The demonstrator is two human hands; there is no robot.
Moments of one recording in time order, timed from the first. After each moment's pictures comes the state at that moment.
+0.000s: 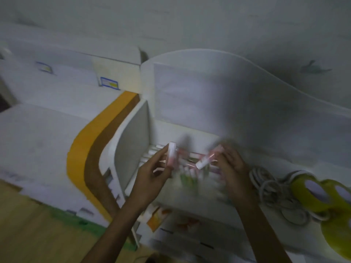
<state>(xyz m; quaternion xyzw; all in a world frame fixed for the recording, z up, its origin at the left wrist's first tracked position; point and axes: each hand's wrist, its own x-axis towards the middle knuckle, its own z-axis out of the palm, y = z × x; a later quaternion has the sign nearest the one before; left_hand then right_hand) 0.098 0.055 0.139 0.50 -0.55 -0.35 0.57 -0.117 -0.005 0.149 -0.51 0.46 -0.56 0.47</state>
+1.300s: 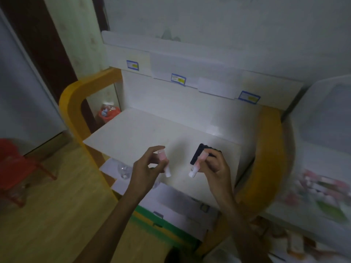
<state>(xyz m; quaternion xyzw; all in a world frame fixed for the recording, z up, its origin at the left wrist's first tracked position) 0.558 0.130 0.114 0.62 -0.54 -0.18 0.54 0.355 0.063 0.114 -0.59 0.45 -0.47 0.48</state>
